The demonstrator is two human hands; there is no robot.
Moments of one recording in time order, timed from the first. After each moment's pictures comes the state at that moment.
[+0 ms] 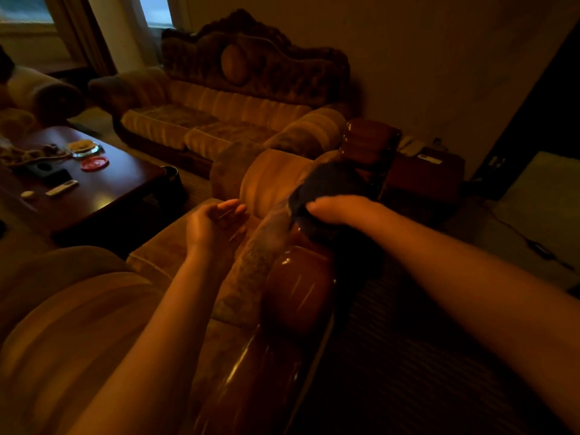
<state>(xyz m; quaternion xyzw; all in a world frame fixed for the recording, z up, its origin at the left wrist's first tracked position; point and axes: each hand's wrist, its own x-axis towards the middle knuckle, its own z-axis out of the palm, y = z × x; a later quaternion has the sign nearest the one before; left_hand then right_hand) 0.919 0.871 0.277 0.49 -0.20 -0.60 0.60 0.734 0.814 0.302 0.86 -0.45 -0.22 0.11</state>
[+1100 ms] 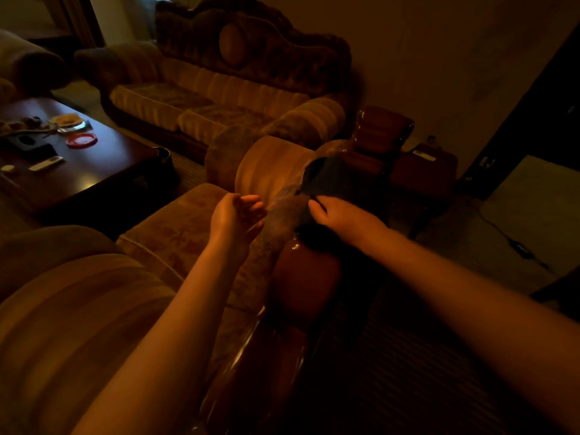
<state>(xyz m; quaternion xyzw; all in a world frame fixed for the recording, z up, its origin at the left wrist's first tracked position) 0.915 0.865 0.257 0.51 -0.20 -0.62 0.56 0.749 0.862 0.290 0.69 -0.65 0.15 -0.27</state>
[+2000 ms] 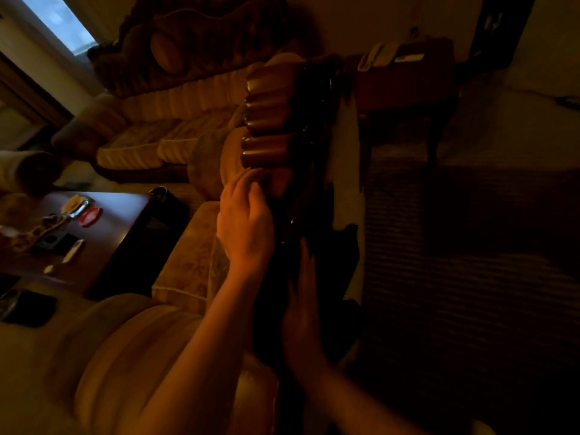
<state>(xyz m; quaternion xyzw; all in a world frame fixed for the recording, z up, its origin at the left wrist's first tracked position) 0.782 0.844 0.258 0.60 -0.64 -0.22 0.43 0.763 0.944 0.169 0.41 -0.52 0.66 -0.36</state>
